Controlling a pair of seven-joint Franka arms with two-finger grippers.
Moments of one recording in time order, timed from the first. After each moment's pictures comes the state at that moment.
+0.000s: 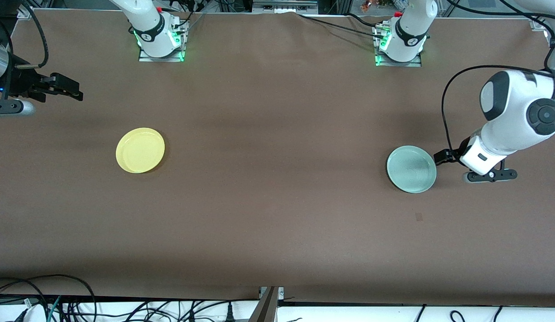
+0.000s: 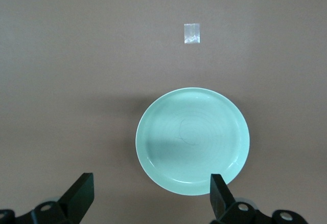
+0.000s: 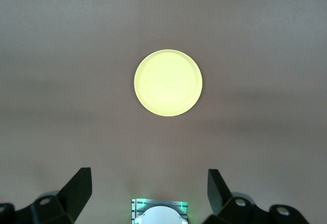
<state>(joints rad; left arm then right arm) 0.25 0.25 -0.24 -1.97 0.11 2.14 -0.13 0.08 0.00 -0.08 -1.63 0.02 1.47 -0.04</state>
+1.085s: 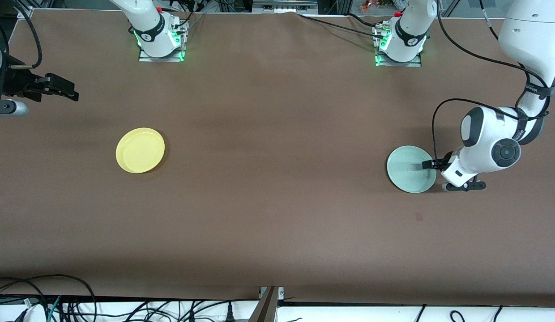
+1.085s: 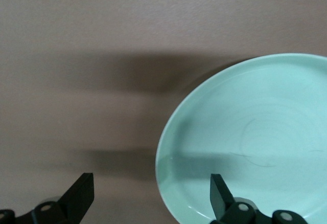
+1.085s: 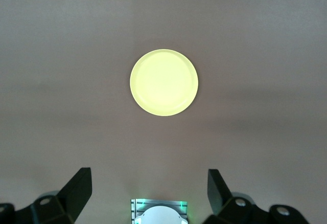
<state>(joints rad) 0.32 0.51 -0.21 -1.99 0.20 2.26 -0.10 0.08 0.00 -0.10 -1.63 0.02 1.47 -0.04</state>
